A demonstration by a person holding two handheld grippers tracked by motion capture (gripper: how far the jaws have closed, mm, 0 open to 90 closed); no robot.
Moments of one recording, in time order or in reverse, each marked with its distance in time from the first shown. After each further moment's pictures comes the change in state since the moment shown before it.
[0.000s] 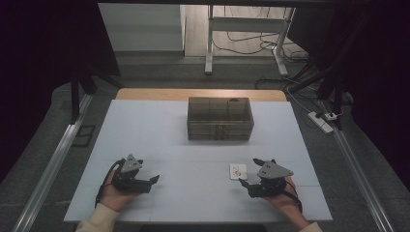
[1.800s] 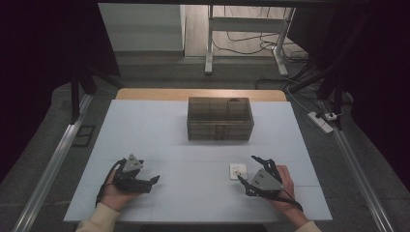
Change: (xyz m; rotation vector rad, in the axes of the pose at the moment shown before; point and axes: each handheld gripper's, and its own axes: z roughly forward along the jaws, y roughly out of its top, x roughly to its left) left arm 0.001 0.000 0.004 0.018 0.004 0.009; right arm 0.016 -0.003 0.006 -0.069 -0.177 -0.293
